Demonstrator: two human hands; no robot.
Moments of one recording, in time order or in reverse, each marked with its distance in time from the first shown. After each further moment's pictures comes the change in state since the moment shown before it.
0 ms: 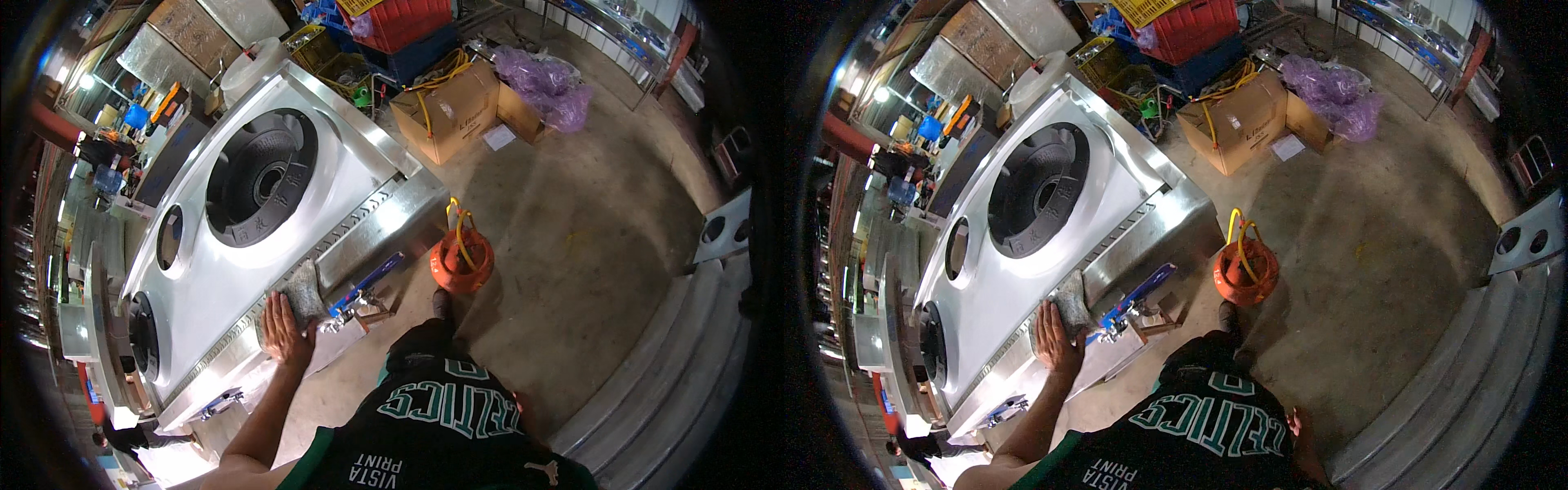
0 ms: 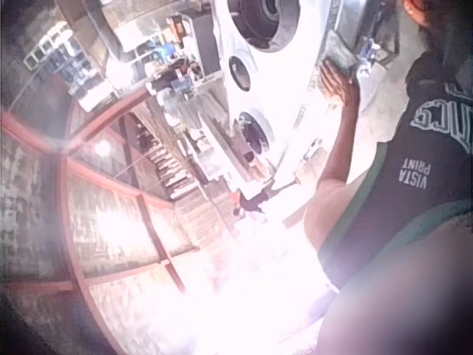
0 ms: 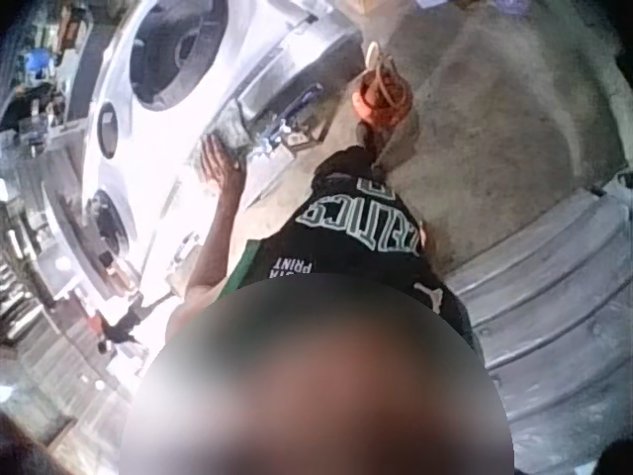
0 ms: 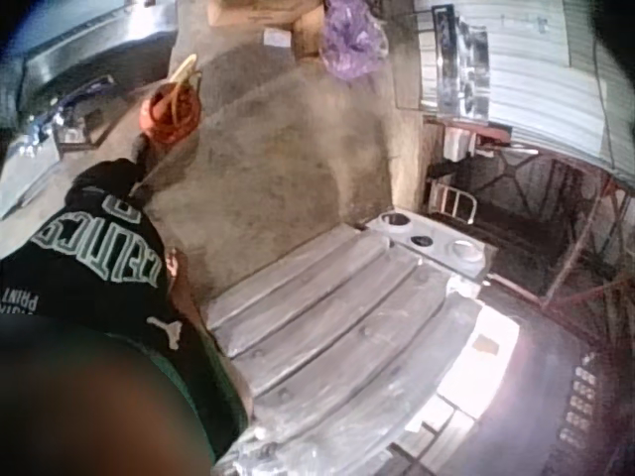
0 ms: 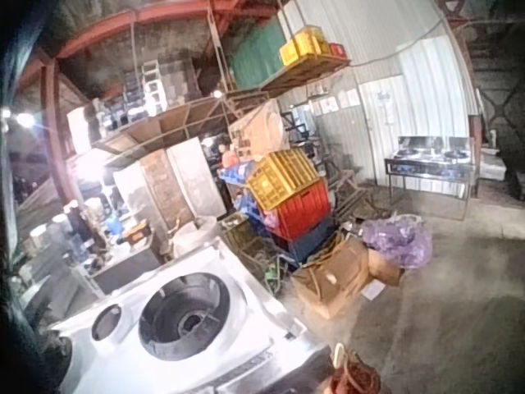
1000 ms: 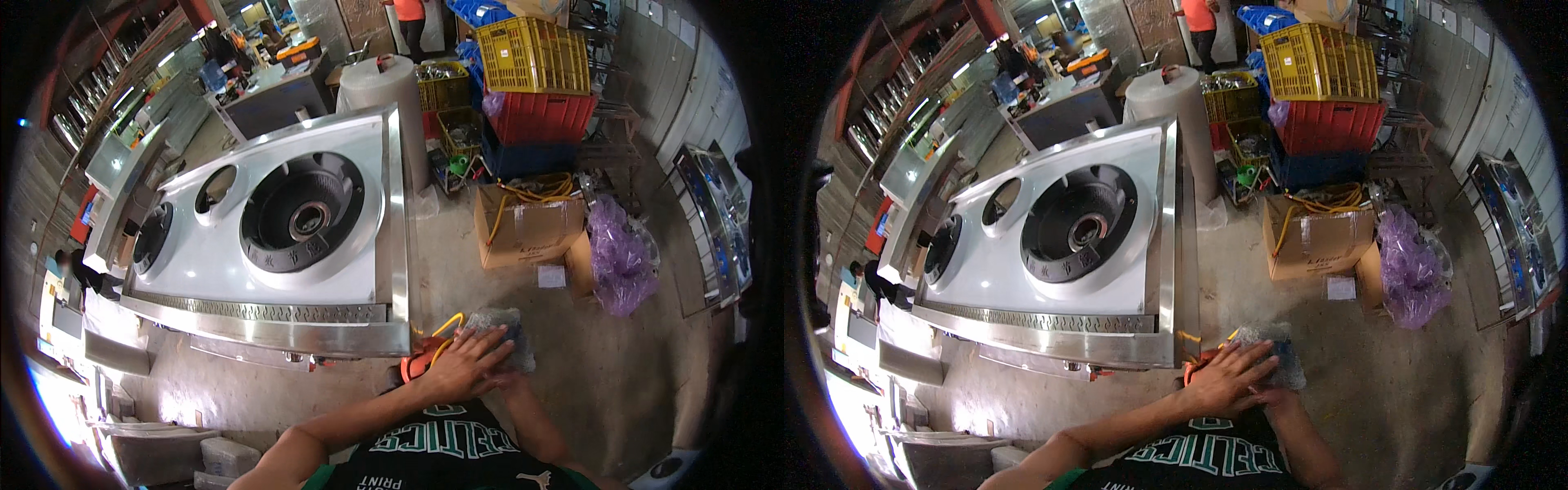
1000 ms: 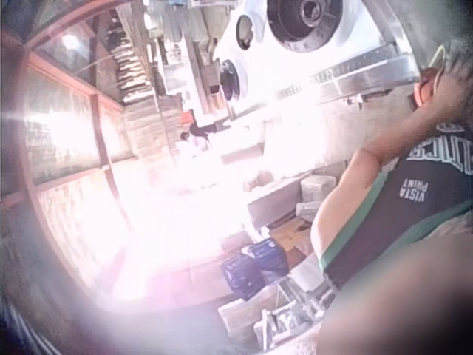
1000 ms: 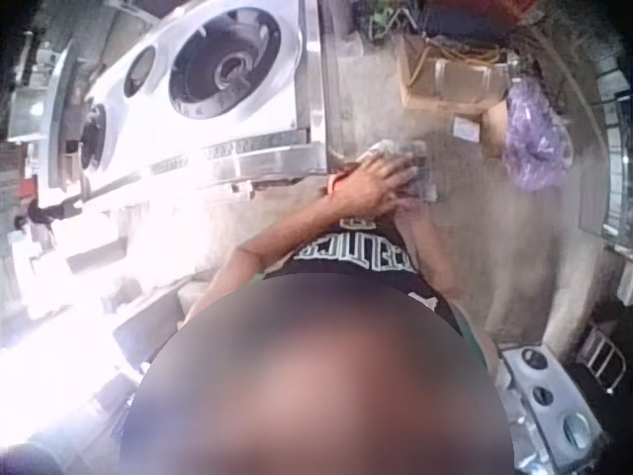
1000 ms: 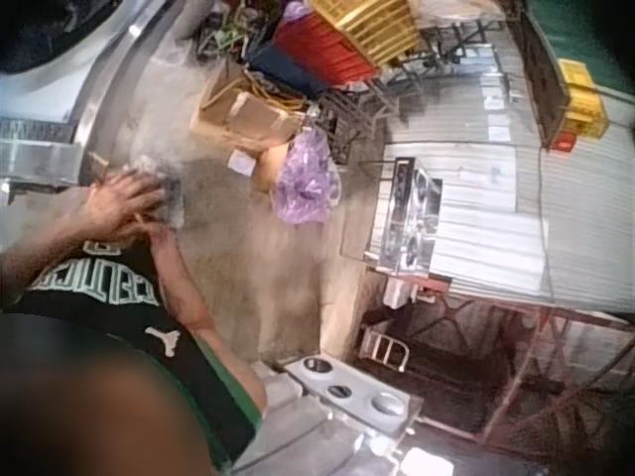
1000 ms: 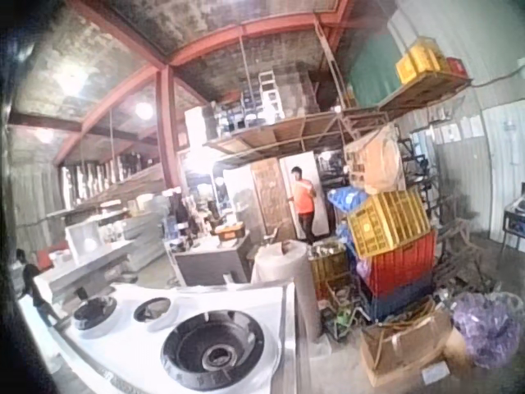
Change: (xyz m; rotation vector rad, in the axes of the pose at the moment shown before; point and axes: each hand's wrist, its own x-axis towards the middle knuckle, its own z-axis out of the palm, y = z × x) left_hand 0.329 0.329 0.066 -0.764 -0.173 0.057; right_hand -0.097 -0.626 0.308 -0.037 -1.697 -0.270
